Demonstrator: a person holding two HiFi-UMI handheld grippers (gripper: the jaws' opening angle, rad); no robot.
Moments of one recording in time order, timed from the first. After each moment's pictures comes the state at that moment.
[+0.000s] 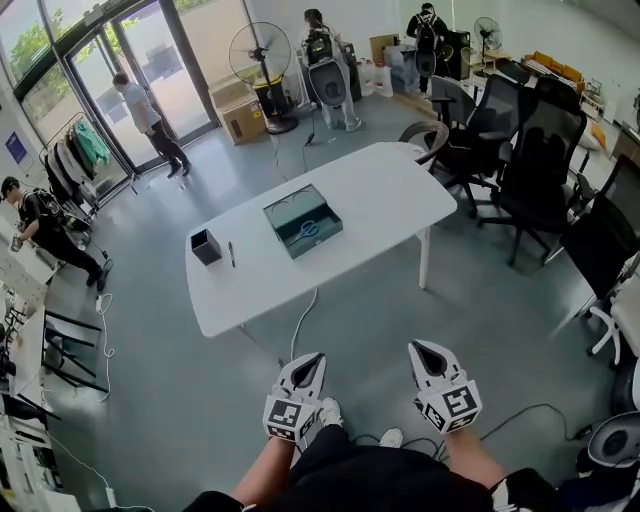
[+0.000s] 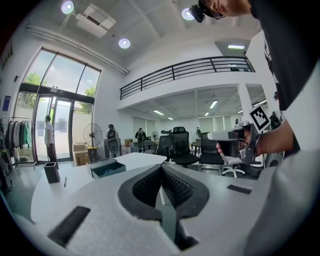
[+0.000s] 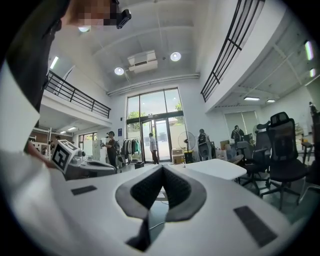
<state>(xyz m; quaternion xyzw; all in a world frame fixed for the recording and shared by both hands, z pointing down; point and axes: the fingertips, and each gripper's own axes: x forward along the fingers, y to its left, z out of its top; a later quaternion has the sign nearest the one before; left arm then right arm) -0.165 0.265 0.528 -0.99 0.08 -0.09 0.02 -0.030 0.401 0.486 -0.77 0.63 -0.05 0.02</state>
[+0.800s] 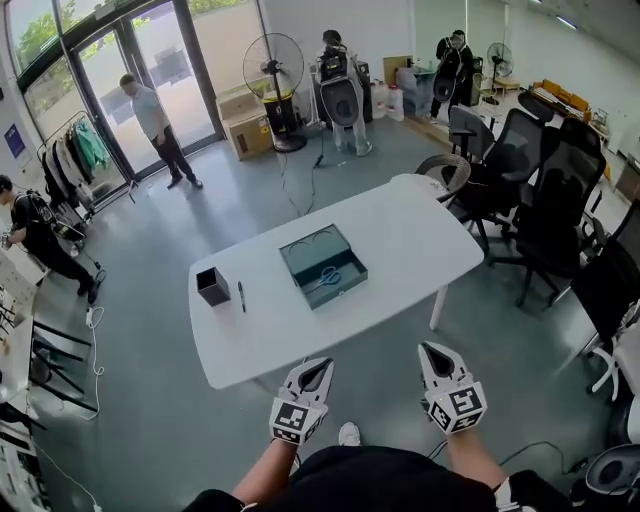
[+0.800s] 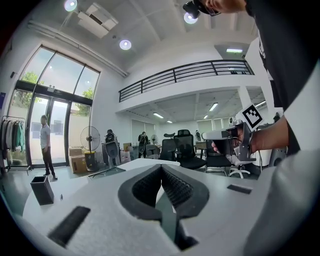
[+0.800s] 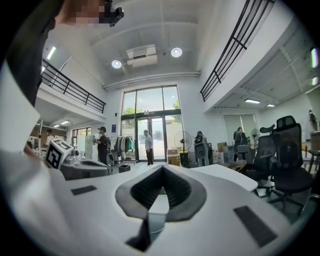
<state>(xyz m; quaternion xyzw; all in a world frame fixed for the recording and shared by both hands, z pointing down) -0.090 0.087 0.522 -0.99 0.06 -0.07 0.03 0.055 0.219 0.476 -0.79 0.61 -0.04 0.00</state>
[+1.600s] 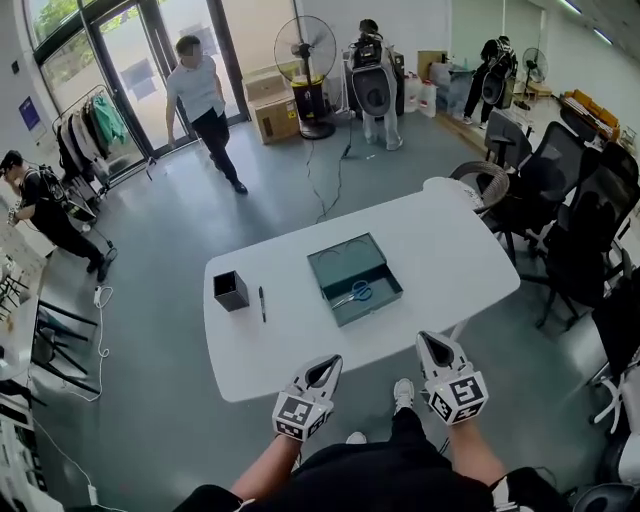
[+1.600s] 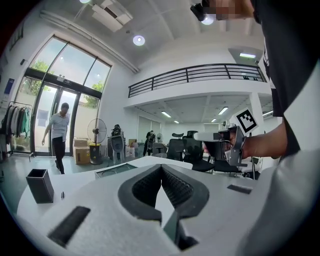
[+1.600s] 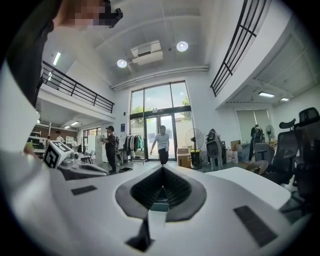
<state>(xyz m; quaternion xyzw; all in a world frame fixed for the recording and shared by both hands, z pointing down) -0.067 -0.031 0.536 -0.99 0.09 -0.07 -0.02 0.081 0.058 0.478 -0.75 0.66 -0.05 0.00</state>
